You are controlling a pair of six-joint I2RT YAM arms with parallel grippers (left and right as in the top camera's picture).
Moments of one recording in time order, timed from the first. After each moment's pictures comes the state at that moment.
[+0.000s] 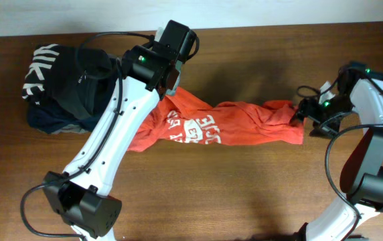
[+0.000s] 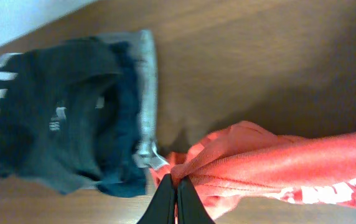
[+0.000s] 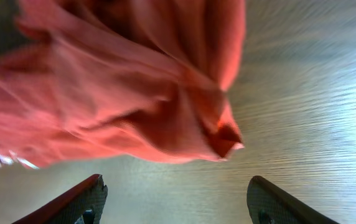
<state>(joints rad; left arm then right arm) -0.50 1.90 2.03 -1.28 -0.52 -0.17 -0.33 1.96 1.47 -1.19 -0.35 0.08</state>
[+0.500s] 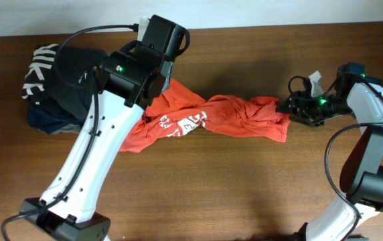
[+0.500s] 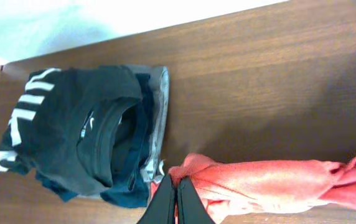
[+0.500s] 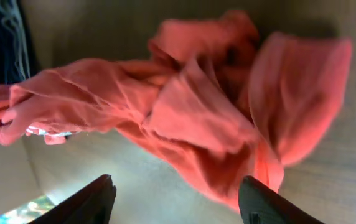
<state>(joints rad) -0.51 1.77 2.05 -1.23 -0.52 -0.22 -0.32 1.96 1.42 -0.99 -0.74 -0.11</state>
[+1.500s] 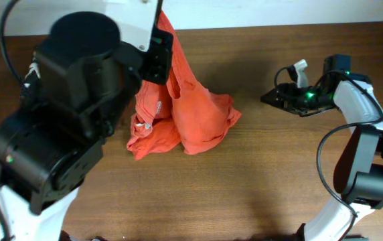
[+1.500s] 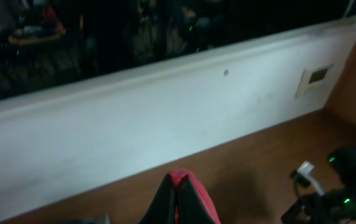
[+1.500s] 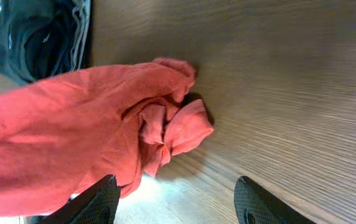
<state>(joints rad) -0.64 1.57 2.44 -1.08 -0.29 0.00 -0.22 1.96 1.42 -0.87 -0.90 -0.16</state>
